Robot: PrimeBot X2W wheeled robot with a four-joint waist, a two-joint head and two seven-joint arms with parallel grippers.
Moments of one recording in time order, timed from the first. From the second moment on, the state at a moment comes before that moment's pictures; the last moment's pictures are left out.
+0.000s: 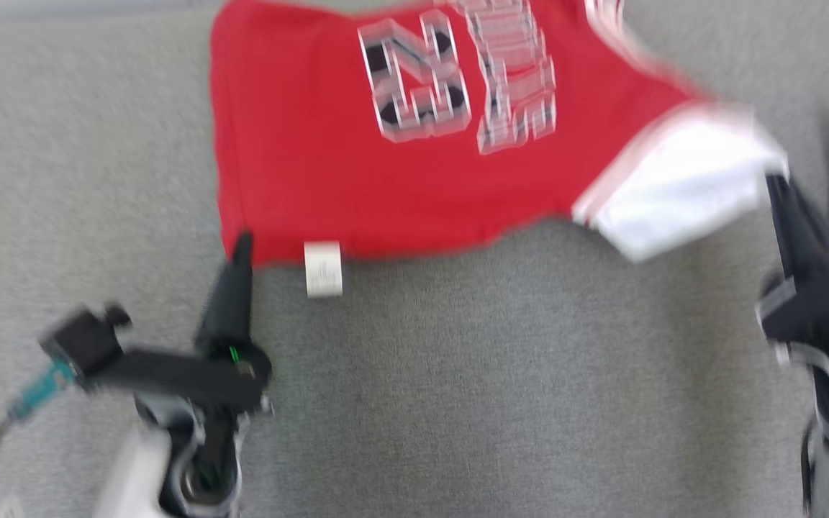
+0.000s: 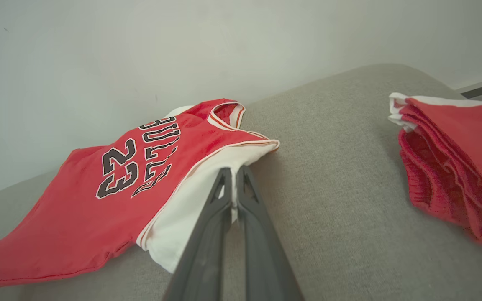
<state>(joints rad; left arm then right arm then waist) -0.40 0.10 -0.18 0.16 -1.02 -0.09 -0.11 -0.43 -0.10 -0.21 -0.07 0.42 0.13 0.48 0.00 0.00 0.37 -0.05</state>
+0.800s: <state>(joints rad) -0.07 0.13 -0.21 0.22 -0.96 -0.01 -0.19 0.03 -0.05 -0.25 -0.08 0.48 0.13 0.56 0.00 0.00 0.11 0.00</state>
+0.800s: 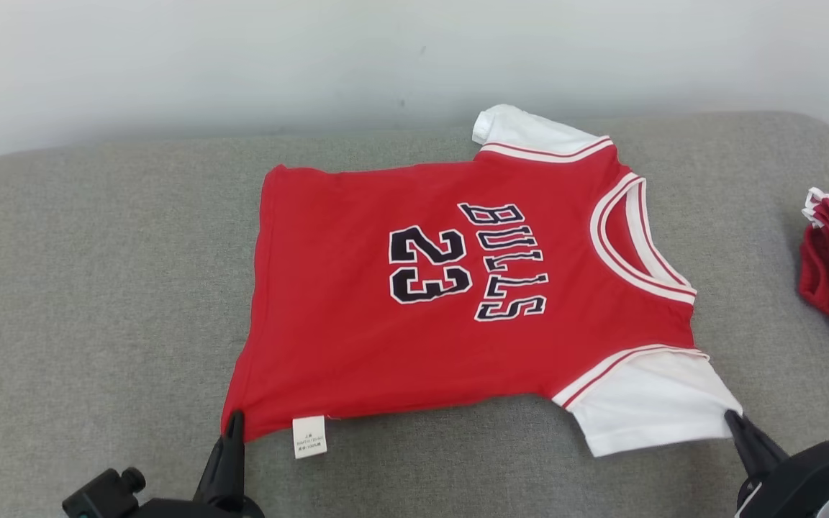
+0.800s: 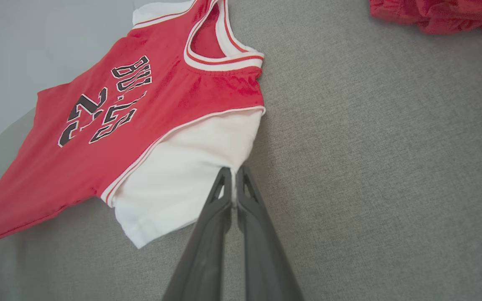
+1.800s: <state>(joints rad) 0.04 0.22 -0.27 0.22 -0.89 0.09 -0.08 0.17 -0.05 -0.22 -0.32 0.40 0.13 0.96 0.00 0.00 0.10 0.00</state>
